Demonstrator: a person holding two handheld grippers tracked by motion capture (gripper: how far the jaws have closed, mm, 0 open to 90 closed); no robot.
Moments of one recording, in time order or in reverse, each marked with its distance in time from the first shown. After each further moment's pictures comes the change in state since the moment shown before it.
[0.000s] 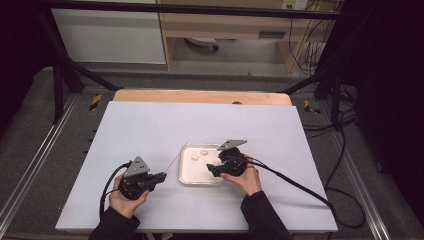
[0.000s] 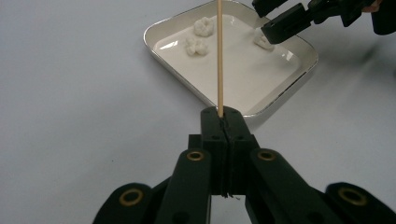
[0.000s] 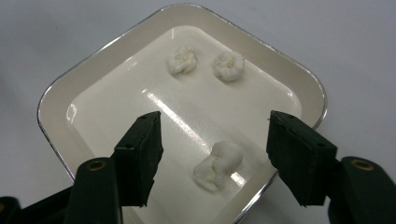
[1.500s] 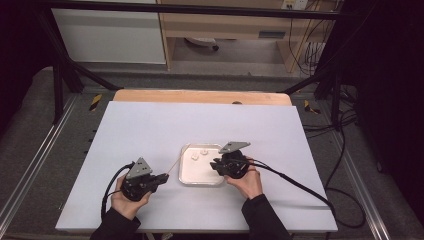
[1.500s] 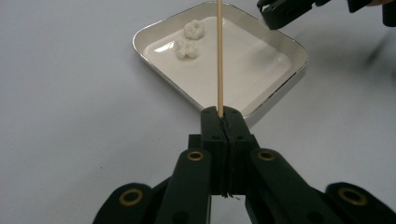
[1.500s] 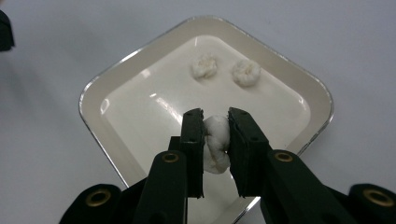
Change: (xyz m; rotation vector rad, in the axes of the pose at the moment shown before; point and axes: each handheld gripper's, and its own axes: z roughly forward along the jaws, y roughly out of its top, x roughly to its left) left arm -0.008 0.002 0.002 -0.008 -0.013 0.023; right arm 0.008 0.001 -0.024 -0.065 0.046 -0.035
